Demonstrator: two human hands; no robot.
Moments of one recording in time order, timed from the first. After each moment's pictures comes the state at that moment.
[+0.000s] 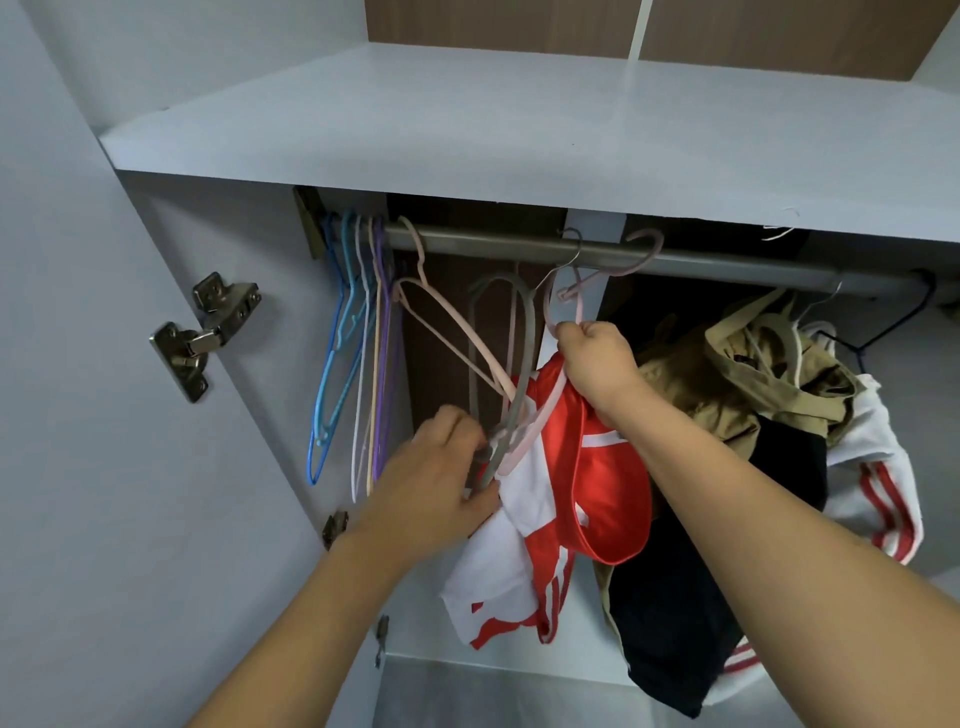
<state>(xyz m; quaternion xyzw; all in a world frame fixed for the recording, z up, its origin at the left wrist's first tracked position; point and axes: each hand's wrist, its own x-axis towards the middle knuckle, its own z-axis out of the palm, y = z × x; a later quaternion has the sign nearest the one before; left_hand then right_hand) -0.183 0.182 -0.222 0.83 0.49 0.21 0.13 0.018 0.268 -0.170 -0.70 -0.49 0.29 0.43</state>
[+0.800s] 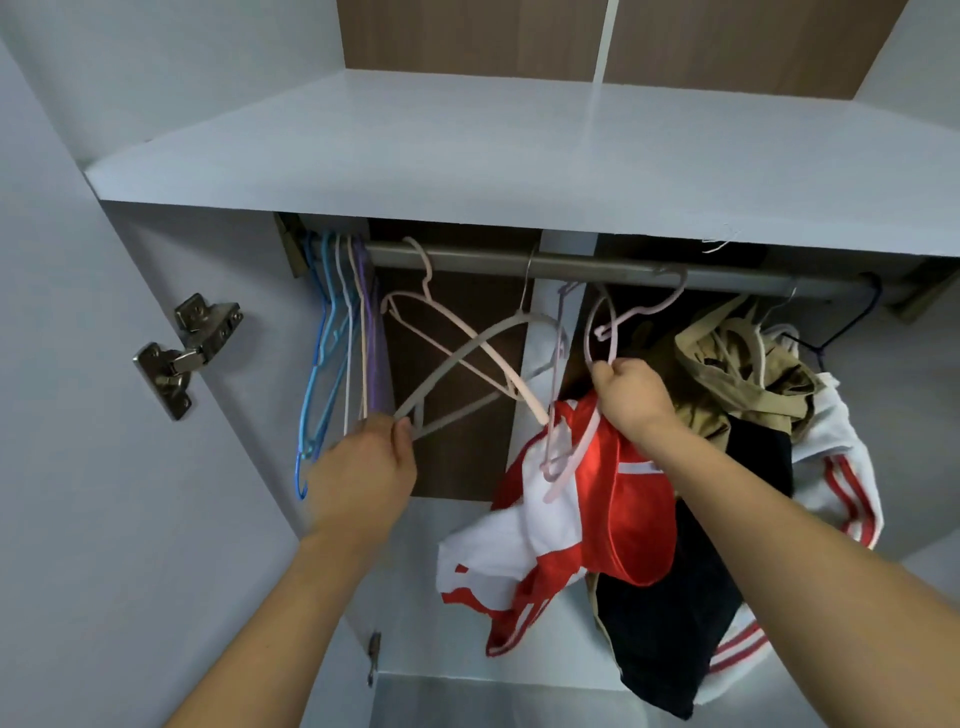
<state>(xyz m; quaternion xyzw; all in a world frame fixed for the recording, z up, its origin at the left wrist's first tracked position) -0.202 0.198 -0.227 0.68 0.68 0.29 -0.01 0.076 0.241 -0.182 -0.78 -0.50 0.20 0.32</state>
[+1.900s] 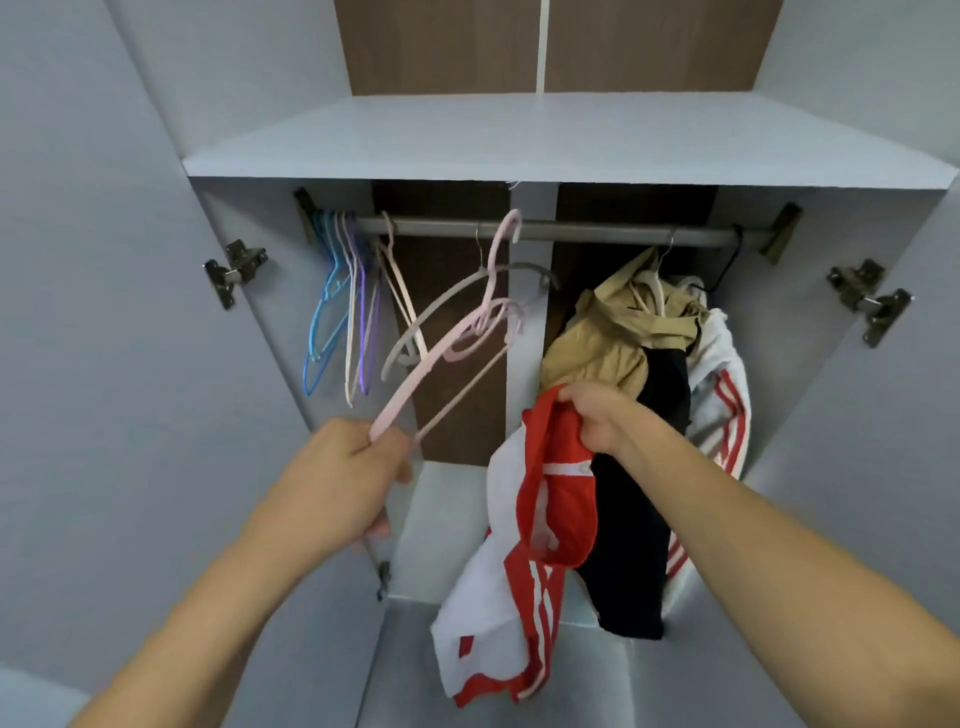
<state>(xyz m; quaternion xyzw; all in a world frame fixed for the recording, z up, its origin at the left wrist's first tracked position) -0.137 -0.062 -0.106 0.60 0.67 0.27 0.34 0.117 0.069 -0.181 -0.62 -0.25 0.63 0.40</state>
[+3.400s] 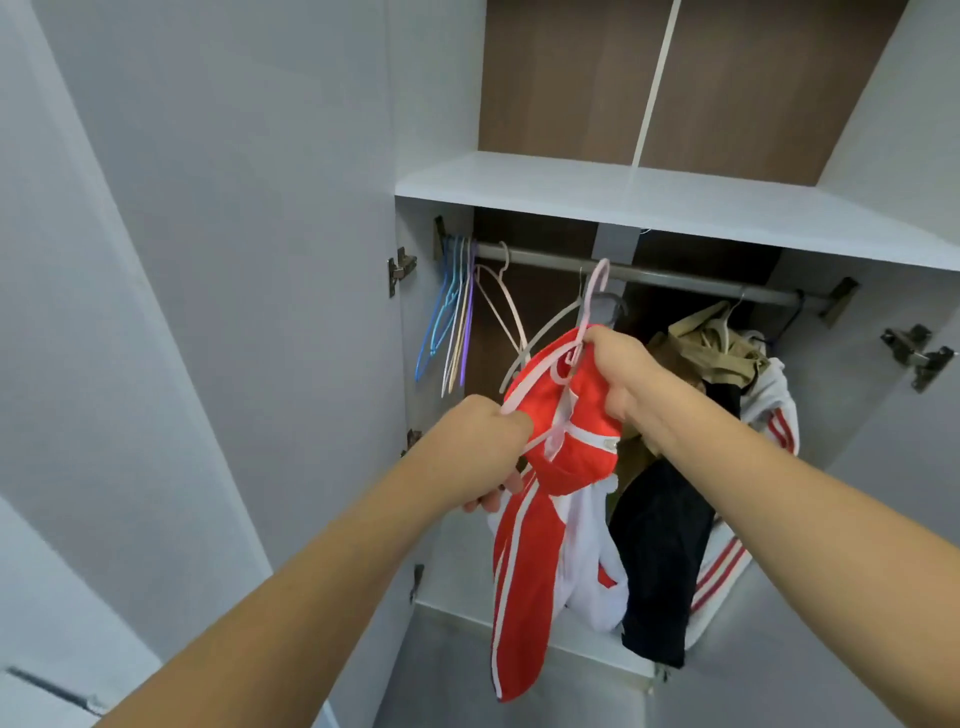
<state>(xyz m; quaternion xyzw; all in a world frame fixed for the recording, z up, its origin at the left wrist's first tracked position) -0.187 -0.149 -0.063 0.60 0.63 0.25 0.43 -0.022 -0.008 -0.083 -0.60 -0.36 0.54 0.46</state>
